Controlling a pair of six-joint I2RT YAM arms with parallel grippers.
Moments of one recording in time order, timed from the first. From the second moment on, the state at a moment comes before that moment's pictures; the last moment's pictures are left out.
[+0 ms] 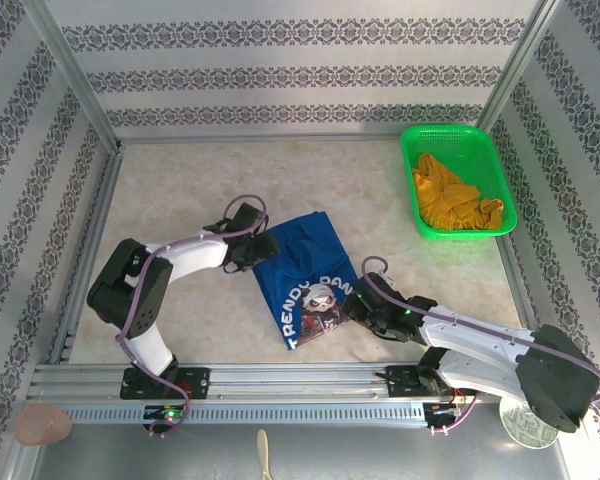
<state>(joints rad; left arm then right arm) -0.48 1.73 0.98 -0.31 0.07 -0.95 0.82 1.01 0.34 -0.34 0.06 1.24</state>
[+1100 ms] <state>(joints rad) -0.37 1.38 0.93 -0.44 0.22 -0.79 0.72 1.68 1.13 -0.68 0.00 0.50</state>
